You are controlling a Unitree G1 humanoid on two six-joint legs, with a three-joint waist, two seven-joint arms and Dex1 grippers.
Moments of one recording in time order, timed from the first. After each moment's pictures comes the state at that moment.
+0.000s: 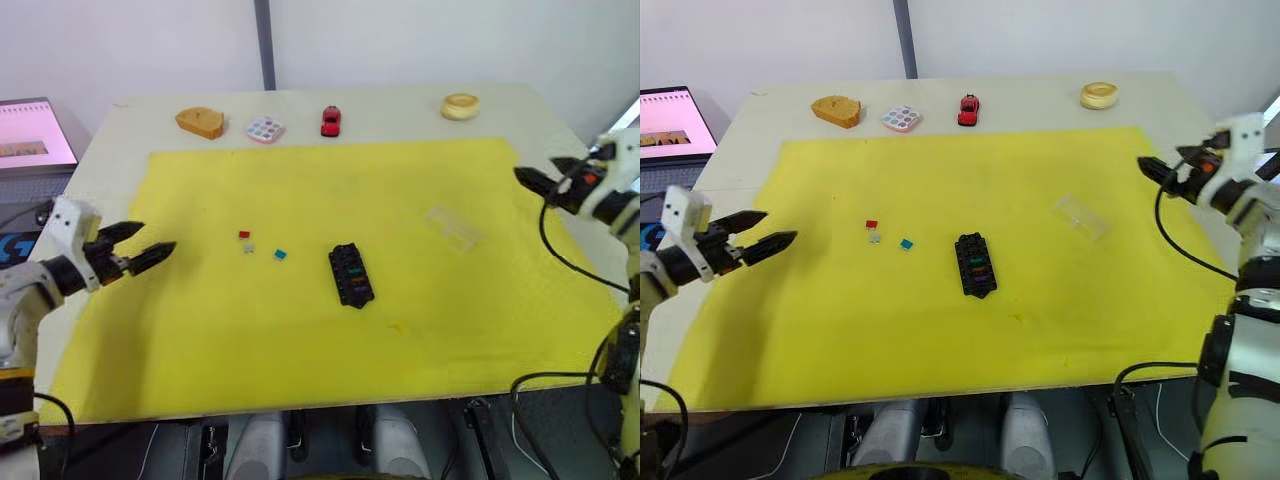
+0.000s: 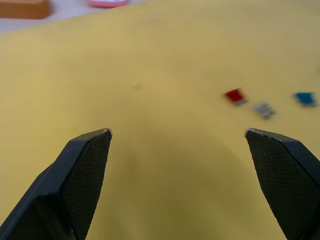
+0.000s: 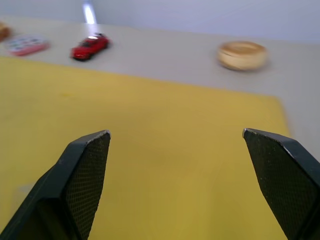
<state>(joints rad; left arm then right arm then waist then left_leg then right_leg) -0.31 0.83 0.32 0.15 -0.50 0.51 -1.03 -0.89 -0.84 -0.21 0.81 0.29 0.27 0.99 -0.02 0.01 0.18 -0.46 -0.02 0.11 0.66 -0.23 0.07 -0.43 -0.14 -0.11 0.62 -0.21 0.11</state>
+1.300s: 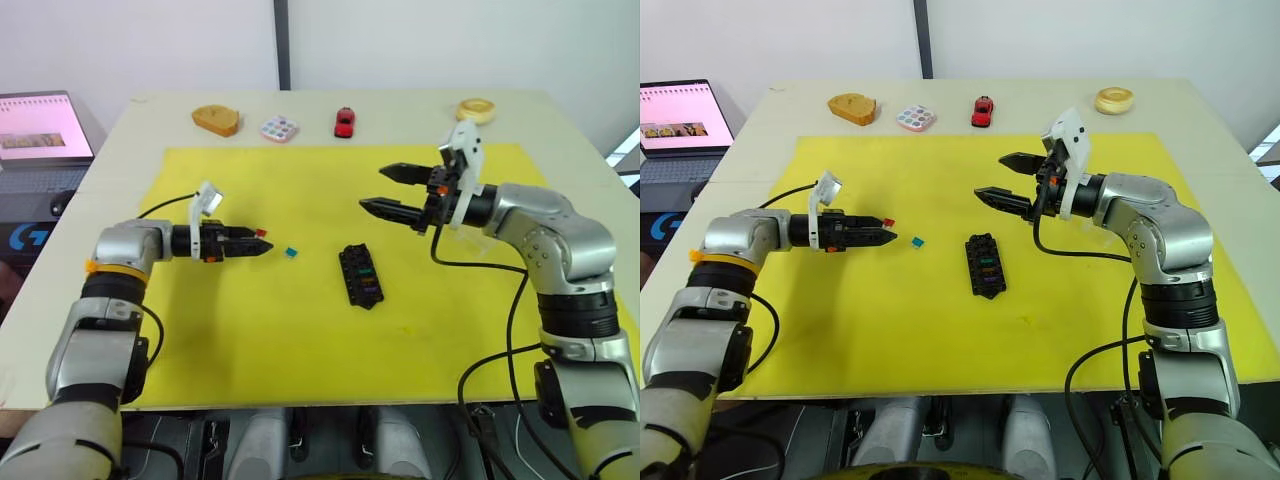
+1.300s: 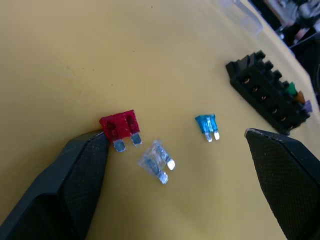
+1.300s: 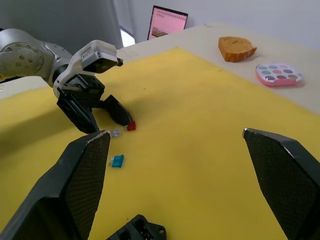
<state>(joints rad) -0.89 0.55 -0.05 0.81 -0.31 0.67 -1.36 -0.71 -0.61 -0.04 -0.05 0.54 0.72 0.91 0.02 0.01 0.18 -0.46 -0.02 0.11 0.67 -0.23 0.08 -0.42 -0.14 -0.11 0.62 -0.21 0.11</state>
